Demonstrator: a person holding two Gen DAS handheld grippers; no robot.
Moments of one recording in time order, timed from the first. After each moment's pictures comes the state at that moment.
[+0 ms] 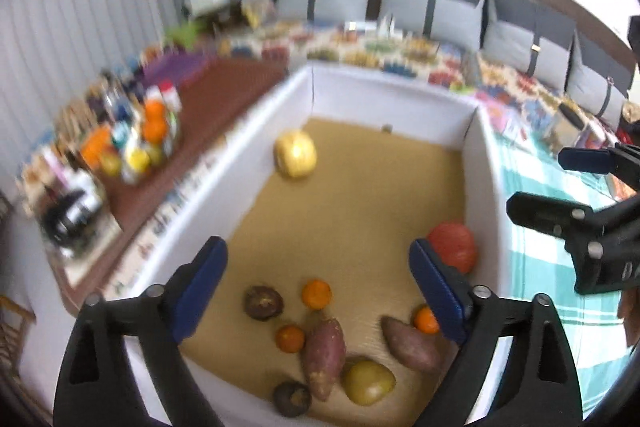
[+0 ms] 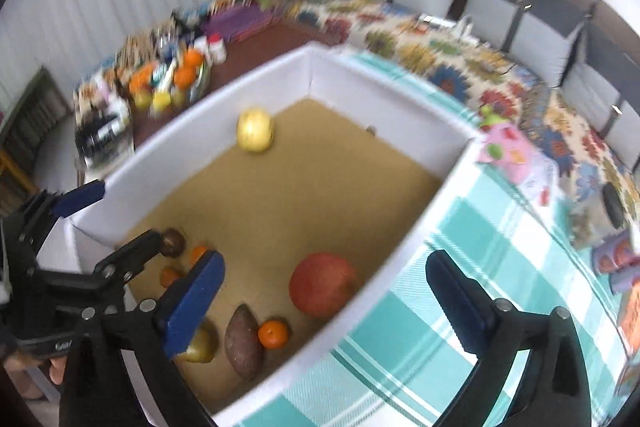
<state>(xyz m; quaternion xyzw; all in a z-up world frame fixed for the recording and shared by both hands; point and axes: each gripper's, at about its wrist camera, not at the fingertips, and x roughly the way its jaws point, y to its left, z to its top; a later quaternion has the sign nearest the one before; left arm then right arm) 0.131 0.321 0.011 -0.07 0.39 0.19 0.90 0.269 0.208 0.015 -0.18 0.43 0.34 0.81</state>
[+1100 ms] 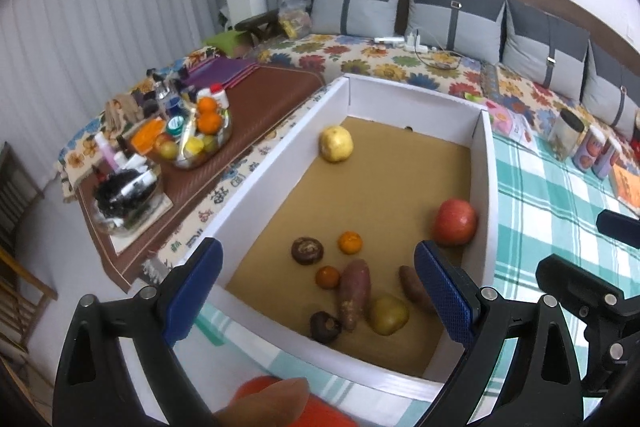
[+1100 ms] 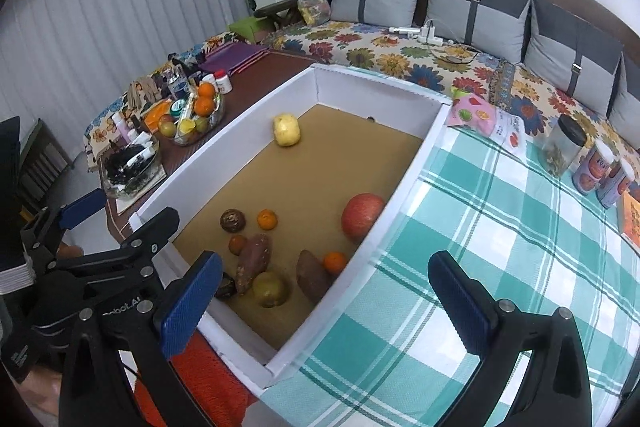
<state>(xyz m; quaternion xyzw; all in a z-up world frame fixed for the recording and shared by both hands) 0.058 0.321 0.036 -0.07 0.38 0.25 0.89 0.140 0.172 0.050 -0.11 0.43 0.31 0.84</state>
